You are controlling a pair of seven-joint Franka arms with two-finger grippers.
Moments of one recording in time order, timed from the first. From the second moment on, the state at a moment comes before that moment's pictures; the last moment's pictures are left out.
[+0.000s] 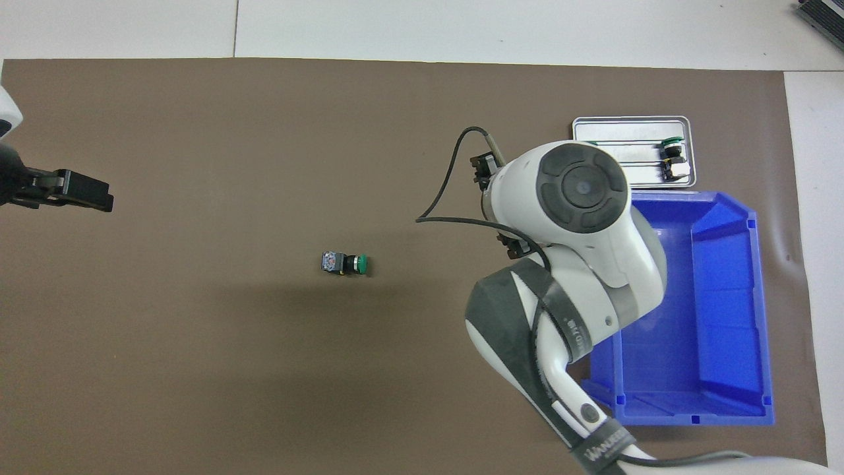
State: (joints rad) left arm -0.10 0.03 0.08 -1.60 -0.02 1.64 0.09; right arm 0.38 0.18 0.06 -1.74 -0.08 2.10 1.61
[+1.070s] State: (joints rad) left arm -0.10 0.03 0.07 -1.60 -0.02 1.64 0.09; right arm -0.02 -0.04 0.05 -1.72 -0.02 1.69 0.26
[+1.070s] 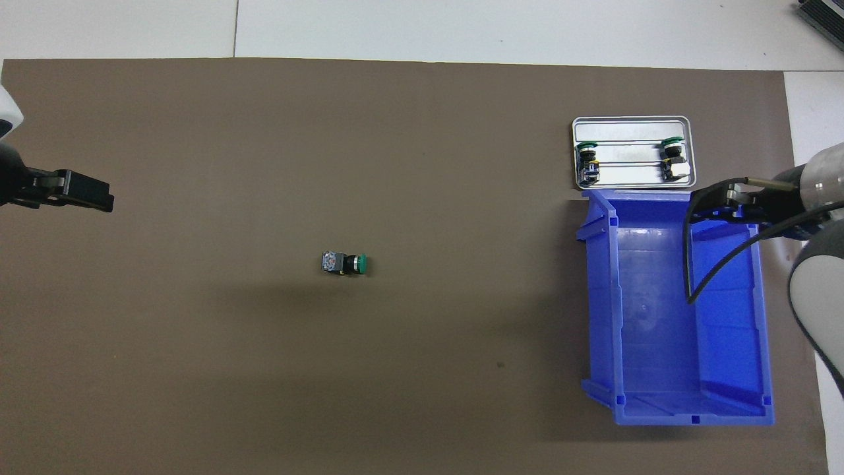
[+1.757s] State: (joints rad) left arm -0.14 0.03 0.05 -1.61 -0.02 1.67 0.20; right arm -0.02 0.02 0.06 -1.57 -0.03 1.51 0.17
